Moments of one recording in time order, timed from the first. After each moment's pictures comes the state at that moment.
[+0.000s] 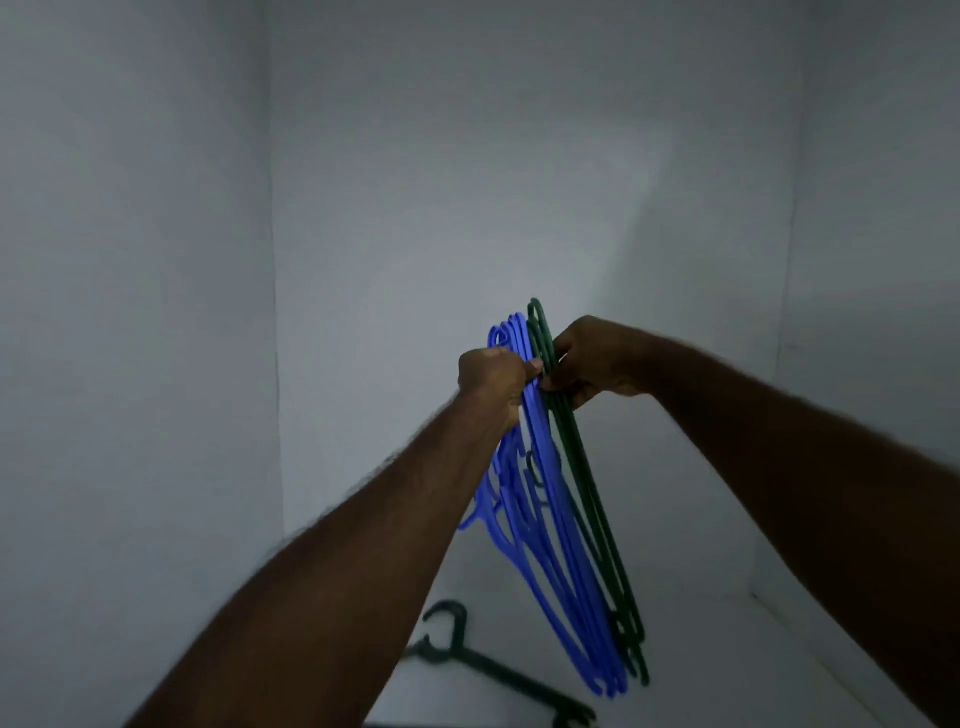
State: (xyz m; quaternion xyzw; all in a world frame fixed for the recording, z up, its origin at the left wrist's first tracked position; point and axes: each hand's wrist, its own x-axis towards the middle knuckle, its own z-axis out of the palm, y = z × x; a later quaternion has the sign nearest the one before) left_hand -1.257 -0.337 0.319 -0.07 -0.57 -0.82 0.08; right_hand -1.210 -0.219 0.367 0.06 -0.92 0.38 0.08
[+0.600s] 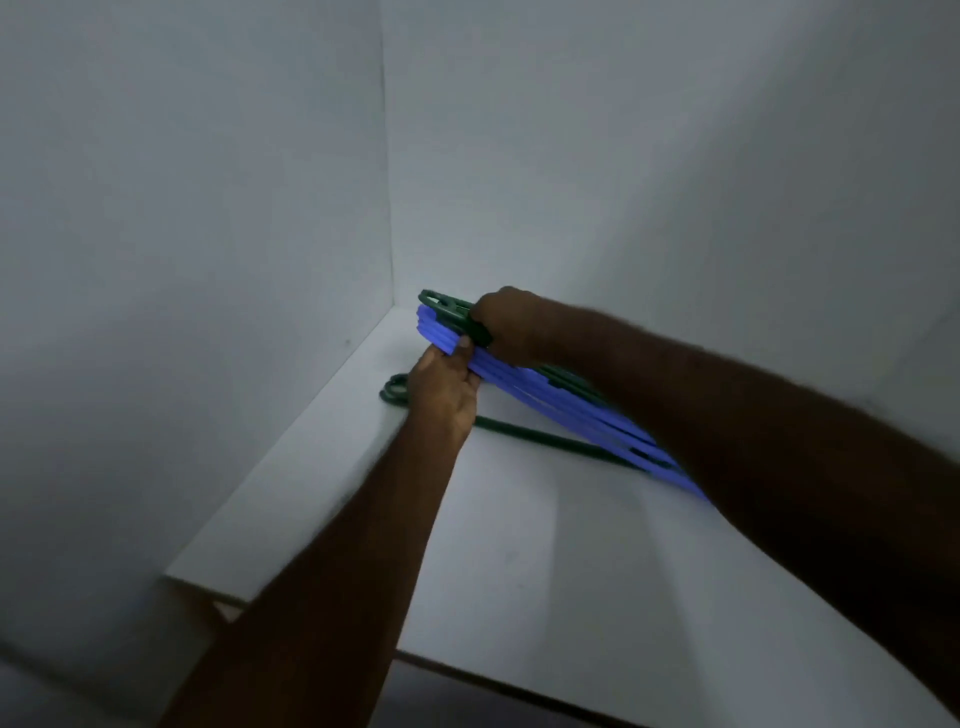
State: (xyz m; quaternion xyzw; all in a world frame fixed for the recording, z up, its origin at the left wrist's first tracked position) left_hand -1.198 -0.480 0.036 0.08 -0.33 -0.94 0.10; right_hand -1.216 -0.395 0.137 0.29 -0.95 -0.05 0.00
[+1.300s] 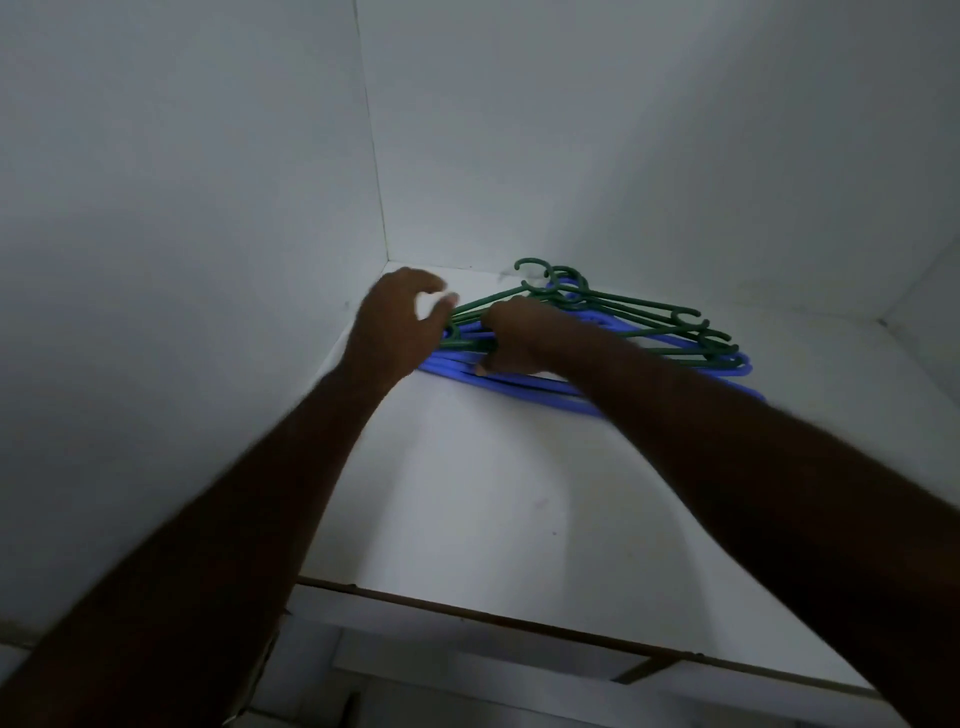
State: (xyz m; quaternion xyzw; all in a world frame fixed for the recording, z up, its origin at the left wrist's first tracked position) left_hand -1.194 -0.564 0.042 -0.11 -0.89 -0.34 0.28; right_hand -1.216 -0.394 0.063 0.23 -0.97 -0.02 -0.02
